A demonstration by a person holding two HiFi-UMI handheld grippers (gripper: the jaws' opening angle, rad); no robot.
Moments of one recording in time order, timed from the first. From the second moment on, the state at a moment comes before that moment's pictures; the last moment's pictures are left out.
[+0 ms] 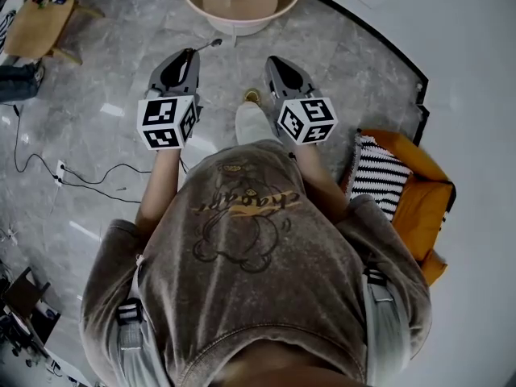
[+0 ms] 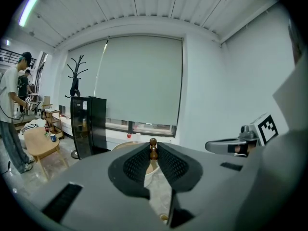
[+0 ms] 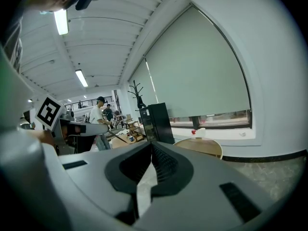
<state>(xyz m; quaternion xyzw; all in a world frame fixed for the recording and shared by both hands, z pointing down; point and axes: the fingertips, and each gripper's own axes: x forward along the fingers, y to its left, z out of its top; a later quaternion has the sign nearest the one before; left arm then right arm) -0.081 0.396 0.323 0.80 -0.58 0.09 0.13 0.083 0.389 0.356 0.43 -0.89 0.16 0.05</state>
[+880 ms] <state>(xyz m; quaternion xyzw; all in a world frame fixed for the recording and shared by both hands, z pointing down) -0.067 0.264 0.302 0.79 -0.60 0.07 0.13 0.094 0.250 0.336 0.41 -0.90 0.16 0.05</state>
